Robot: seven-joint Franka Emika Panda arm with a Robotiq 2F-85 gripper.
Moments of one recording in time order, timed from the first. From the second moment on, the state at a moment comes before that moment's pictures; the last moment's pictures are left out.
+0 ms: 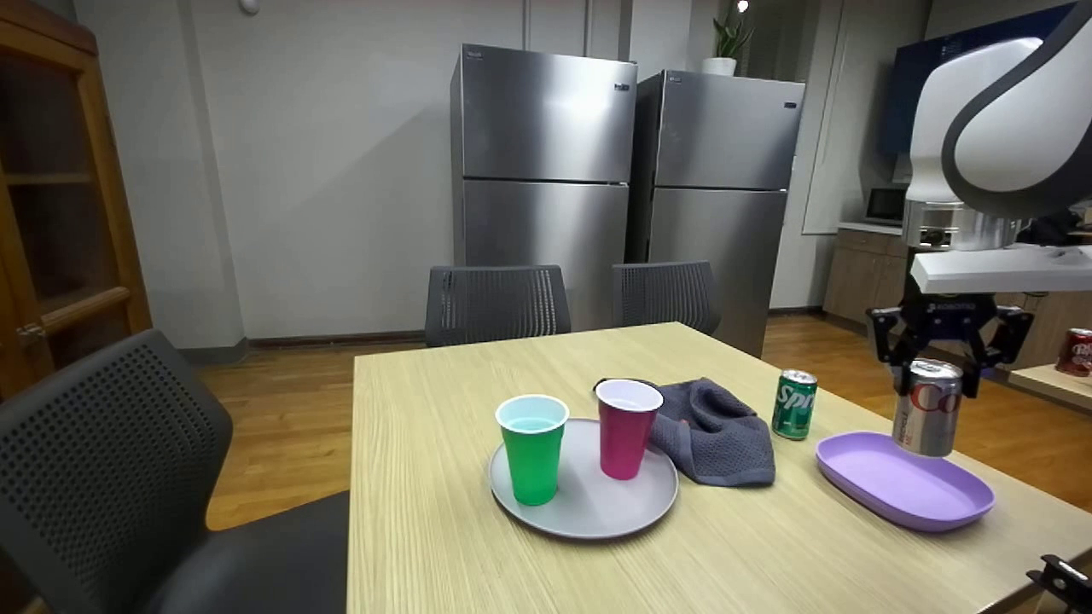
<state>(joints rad) -0.30 -0.17 -0.09 -2.77 -0.40 2.63 0.61</state>
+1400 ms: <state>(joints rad) -0.31 0.05 -0.23 -2.77 -0.32 2.91 0.47</state>
